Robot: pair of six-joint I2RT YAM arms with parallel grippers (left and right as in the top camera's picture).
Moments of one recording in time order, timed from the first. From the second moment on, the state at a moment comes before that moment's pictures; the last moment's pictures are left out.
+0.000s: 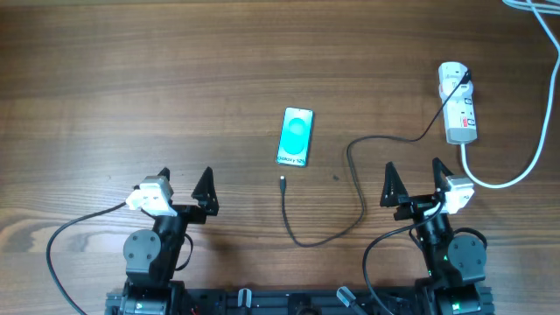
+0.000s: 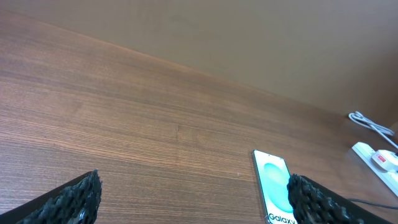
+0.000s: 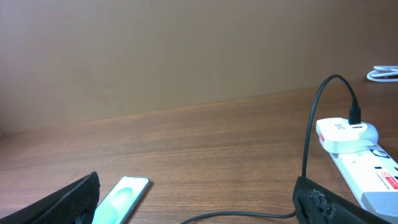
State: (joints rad) left arm -0.07 0.09 0.01 -0.06 0.09 -0.35; right arm 0.14 0.02 0.01 0.00 -0.02 0.23
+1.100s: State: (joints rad) left arm -0.07 0.29 0.55 -0.45 0.17 -0.35; right arm 0.14 0.02 0.01 0.00 -0.02 0.23
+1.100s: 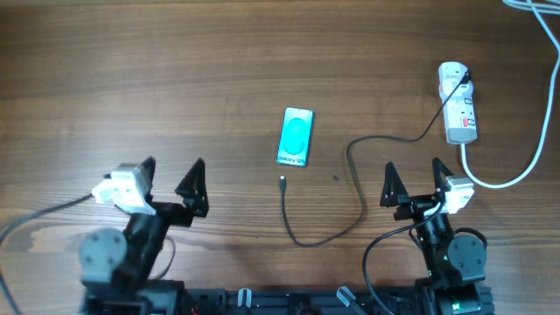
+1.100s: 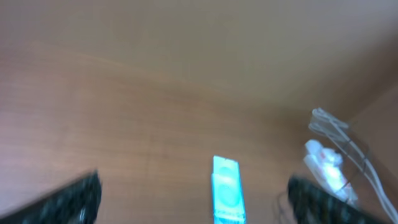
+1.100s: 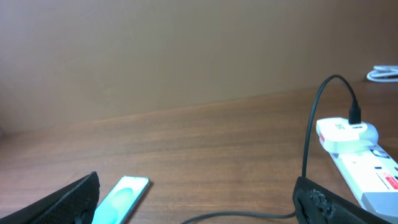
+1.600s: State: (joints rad) left arm -0.07 1.51 1.64 -1.30 0.18 -0.27; right arm 0.14 0.01 0.01 0.00 -0.03 0.23
